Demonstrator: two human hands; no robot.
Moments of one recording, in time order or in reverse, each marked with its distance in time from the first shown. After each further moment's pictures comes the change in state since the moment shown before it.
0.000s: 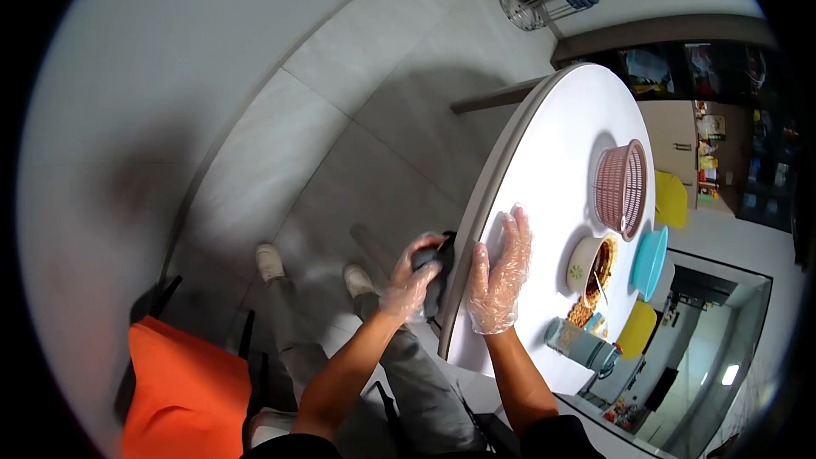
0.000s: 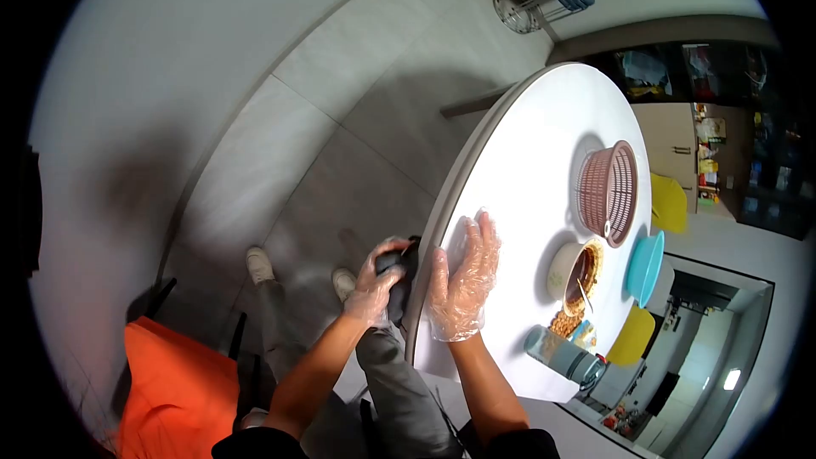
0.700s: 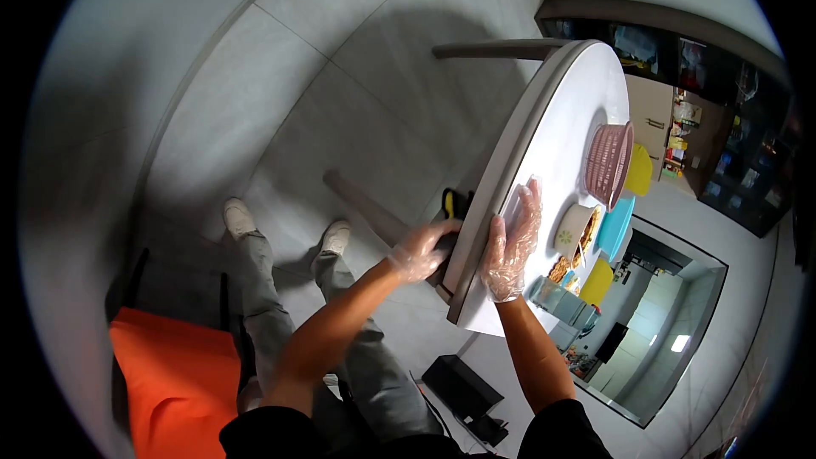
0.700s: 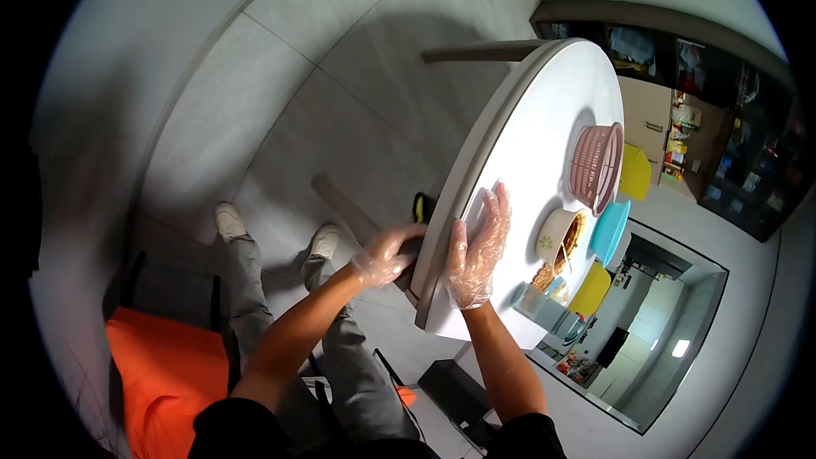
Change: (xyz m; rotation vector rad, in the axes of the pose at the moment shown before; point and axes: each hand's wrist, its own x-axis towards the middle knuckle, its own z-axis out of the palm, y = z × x) left_hand 0.011 0.001 -0.027 0.377 -0.524 -0.073; right_hand 0.001 0.002 0.010 -0.013 -0.054 0.035
